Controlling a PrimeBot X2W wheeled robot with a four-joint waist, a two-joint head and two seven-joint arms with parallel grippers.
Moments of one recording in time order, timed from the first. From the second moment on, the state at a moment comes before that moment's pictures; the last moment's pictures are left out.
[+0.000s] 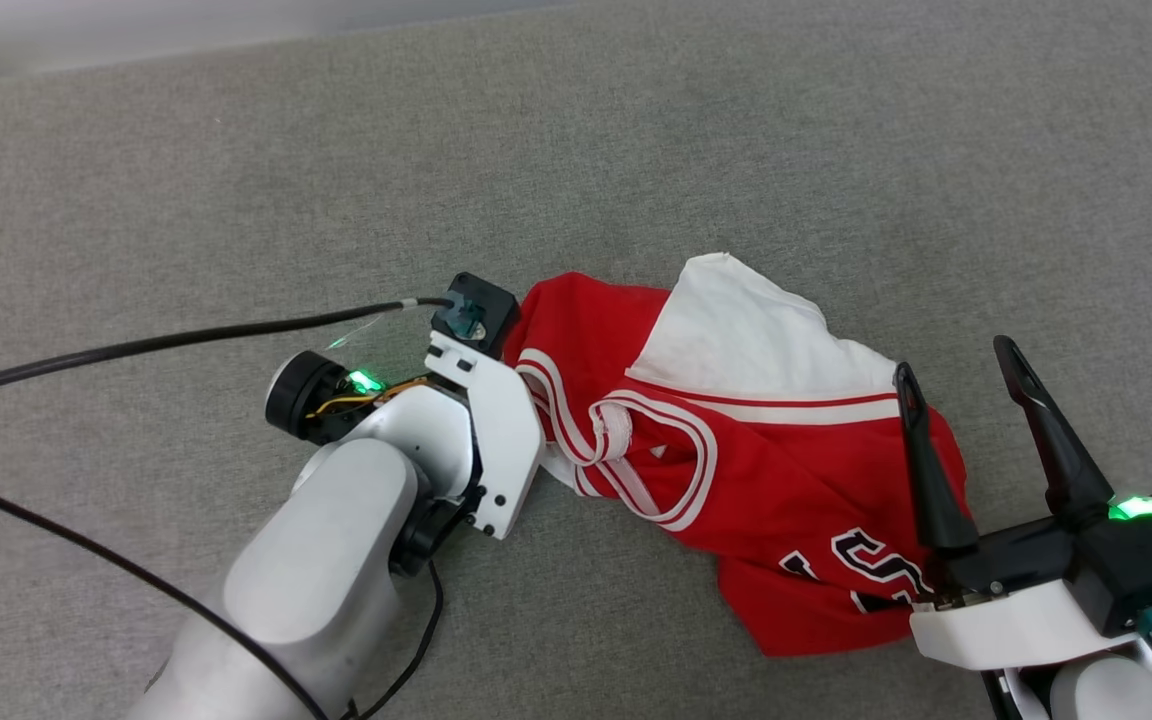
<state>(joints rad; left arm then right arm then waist) -0.63 0.25 -0.60 0.36 -0.39 0.00 0.63 -0.06 -0.06 0.06 -0.12 -0.06 0.13 -0.26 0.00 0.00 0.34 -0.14</state>
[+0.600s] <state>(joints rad) -0.57 0.28 -0.53 0.31 -0.39 0.08 0.43 -0.05 -0.06 0.04 -0.10 -0.07 0.13 -0.26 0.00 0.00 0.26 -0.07</state>
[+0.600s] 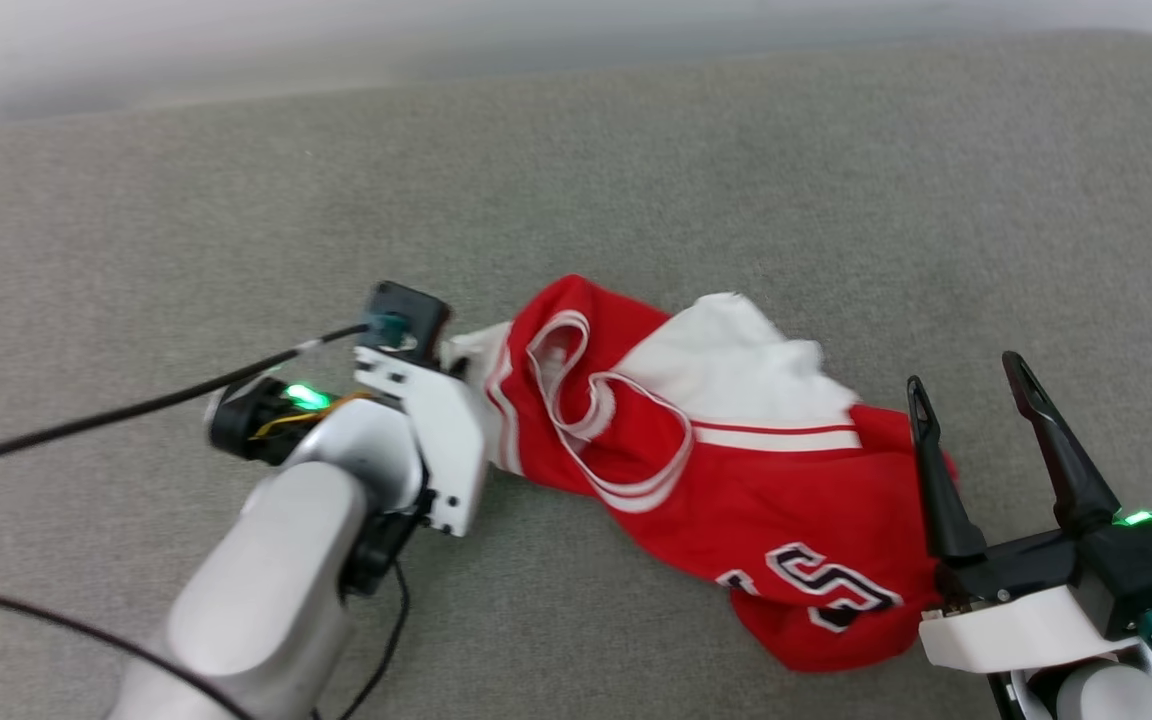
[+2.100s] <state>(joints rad) -0.31 0.28 -0.50 0.11 -0.29 0.10 -0.26 -0.59 -0.49 0.50 0.06 0.55 0.13 0.76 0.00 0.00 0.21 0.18</state>
